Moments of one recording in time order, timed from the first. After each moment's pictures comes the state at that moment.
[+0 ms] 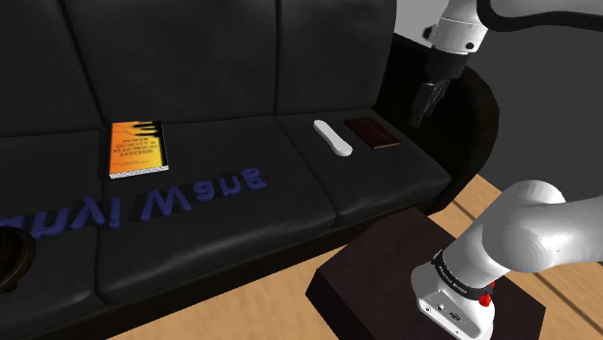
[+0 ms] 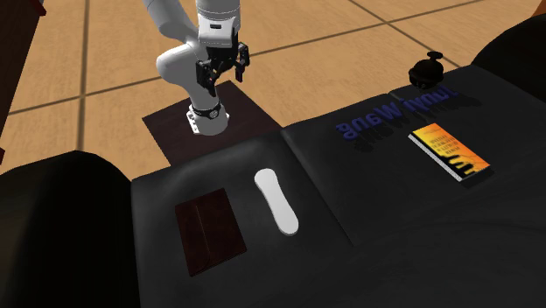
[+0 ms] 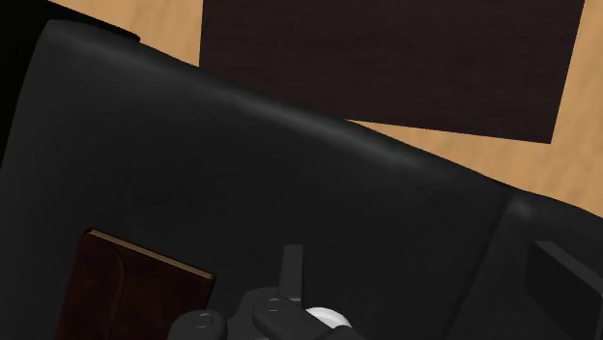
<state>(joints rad) 0.02 -0.78 -0.05 -2.43 -0.08 1.56 -0.15</state>
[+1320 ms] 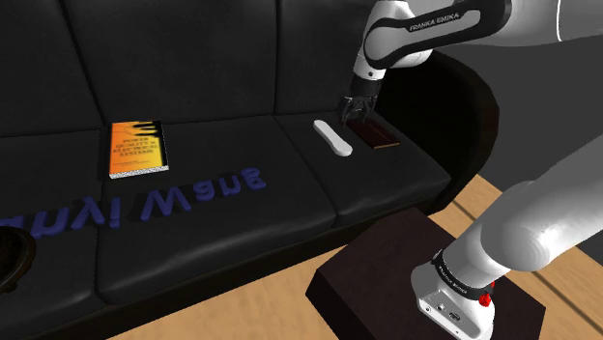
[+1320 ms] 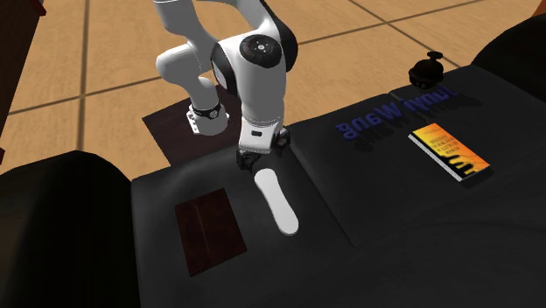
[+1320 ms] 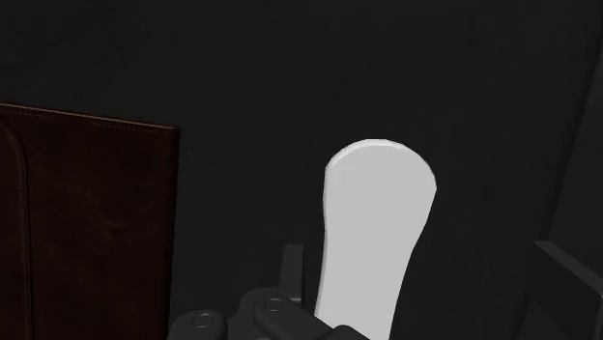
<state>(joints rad) 0.00 -0.15 -0.09 -2.25 0.00 2.06 -0.01</state>
